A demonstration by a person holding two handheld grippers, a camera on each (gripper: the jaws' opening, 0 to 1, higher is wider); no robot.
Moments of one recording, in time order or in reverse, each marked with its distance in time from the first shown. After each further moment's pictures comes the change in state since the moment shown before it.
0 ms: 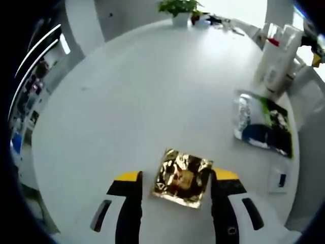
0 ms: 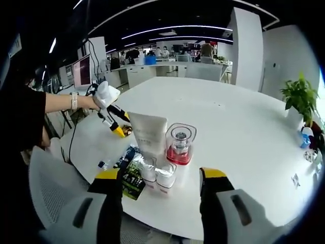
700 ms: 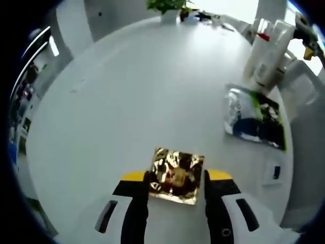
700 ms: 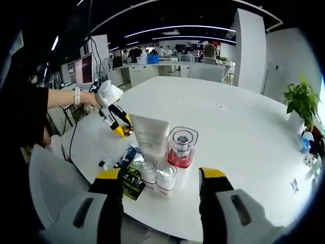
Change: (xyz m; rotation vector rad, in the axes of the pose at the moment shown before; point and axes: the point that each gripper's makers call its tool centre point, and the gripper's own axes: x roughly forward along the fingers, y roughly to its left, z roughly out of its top) left arm -0.004 -0.020 -0.004 0.084 0.044 -0.069; right arm 0.001 0.003 0.003 -0.027 0.008 0.015
